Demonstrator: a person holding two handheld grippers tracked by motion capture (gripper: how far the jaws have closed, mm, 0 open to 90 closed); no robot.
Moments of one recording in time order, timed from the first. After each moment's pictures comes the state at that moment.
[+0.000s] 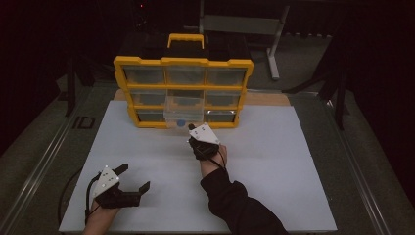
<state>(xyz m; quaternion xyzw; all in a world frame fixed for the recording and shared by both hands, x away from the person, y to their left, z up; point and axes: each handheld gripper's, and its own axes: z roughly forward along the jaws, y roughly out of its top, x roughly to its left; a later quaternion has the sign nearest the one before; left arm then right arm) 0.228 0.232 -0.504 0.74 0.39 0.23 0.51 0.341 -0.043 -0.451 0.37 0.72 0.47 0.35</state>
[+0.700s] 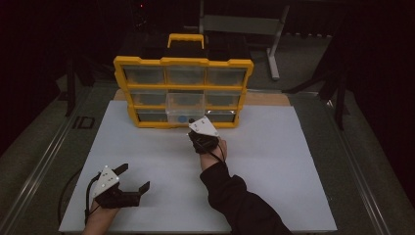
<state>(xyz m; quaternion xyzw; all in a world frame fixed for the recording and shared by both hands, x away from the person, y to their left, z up) 0.228 0.233 -0.503 0.73 0.39 0.23 0.51 0.357 -0.042 -0.443 0.38 0.72 0.47 0.35</state>
